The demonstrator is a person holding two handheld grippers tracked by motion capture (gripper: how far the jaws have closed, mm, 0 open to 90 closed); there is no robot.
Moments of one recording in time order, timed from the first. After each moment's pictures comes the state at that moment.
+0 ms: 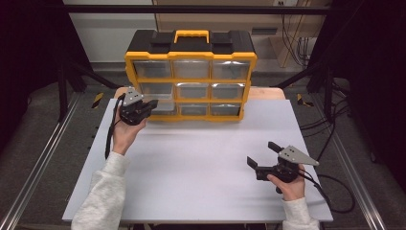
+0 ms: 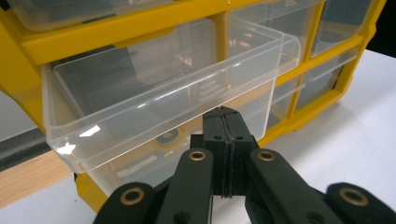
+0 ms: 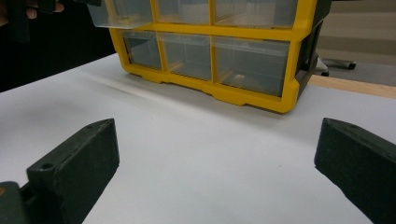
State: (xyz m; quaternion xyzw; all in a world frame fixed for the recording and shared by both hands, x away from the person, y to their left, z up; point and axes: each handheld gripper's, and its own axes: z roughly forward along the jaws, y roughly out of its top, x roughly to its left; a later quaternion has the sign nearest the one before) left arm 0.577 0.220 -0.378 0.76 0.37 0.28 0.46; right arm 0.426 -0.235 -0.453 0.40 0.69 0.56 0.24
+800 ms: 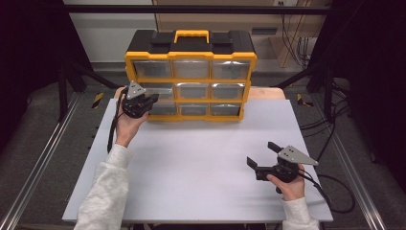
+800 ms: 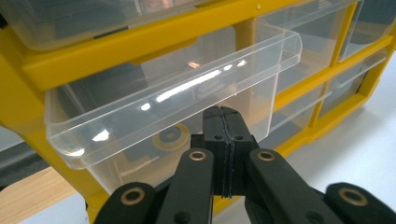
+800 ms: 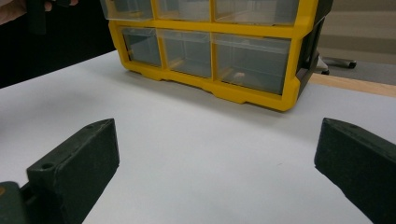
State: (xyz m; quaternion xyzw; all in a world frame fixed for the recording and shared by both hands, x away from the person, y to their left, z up) left arm 0.602 0.218 -0.378 0.76 0.37 0.29 0.45; right arm 0.427 -0.234 -0.454 0.40 0.69 0.55 0.24
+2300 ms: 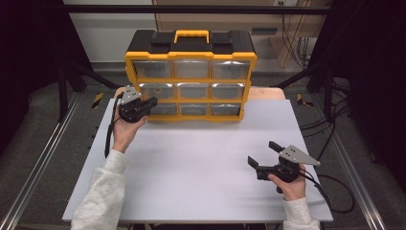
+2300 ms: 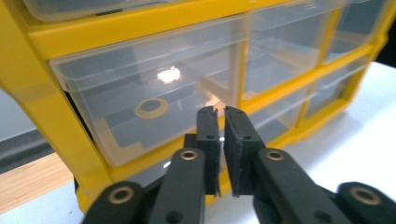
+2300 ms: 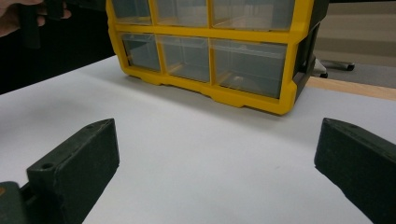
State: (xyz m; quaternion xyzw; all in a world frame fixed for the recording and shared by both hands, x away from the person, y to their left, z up) left arm 0.579 0.230 -0.386 0.74 0.37 0.26 0.49; right arm 0.426 -0.236 -0.451 0.40 0.68 0.56 0.24
